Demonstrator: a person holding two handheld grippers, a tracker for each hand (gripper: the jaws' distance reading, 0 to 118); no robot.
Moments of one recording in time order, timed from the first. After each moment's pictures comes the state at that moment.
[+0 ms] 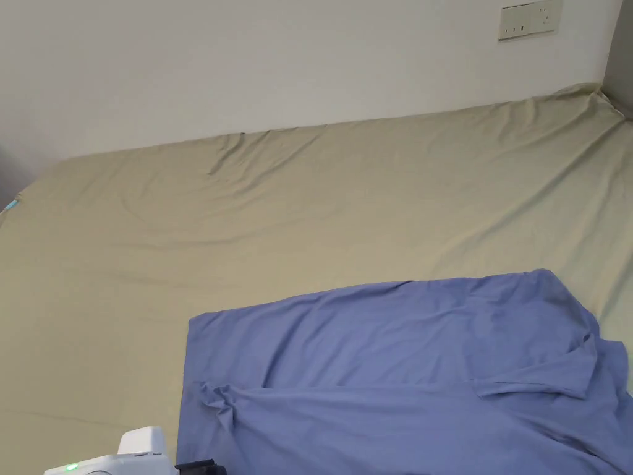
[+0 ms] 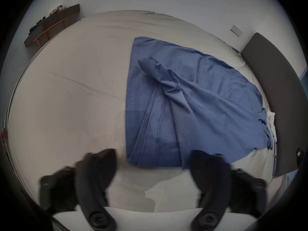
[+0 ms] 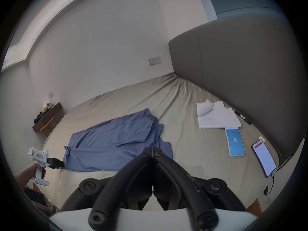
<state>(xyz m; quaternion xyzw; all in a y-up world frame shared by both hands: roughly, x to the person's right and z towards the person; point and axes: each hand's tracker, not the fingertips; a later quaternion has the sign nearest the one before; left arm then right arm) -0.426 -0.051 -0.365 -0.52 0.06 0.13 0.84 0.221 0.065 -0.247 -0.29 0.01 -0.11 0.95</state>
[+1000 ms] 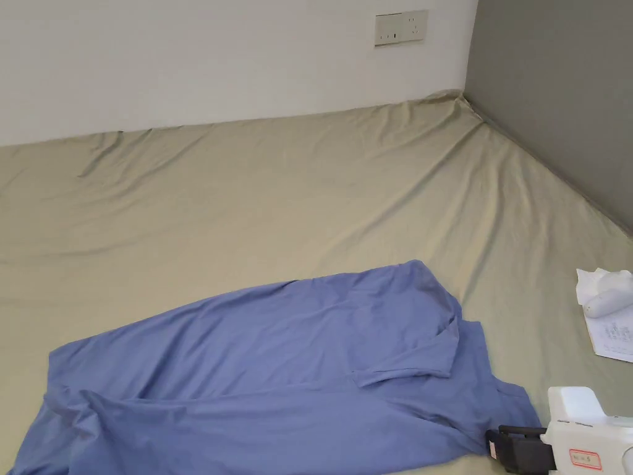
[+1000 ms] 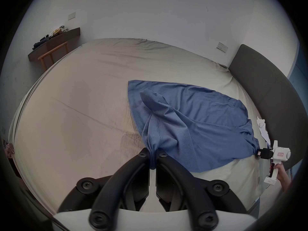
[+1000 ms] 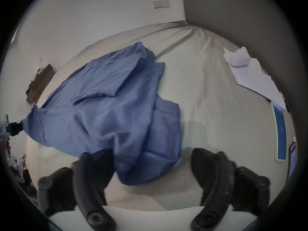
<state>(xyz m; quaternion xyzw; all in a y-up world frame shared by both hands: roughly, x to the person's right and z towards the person) -0.414 0.031 -0.330 -0.43 0.05 0.11 0.90 0.225 -0.081 -0.392 -0.48 0.06 -0.06 0.87</state>
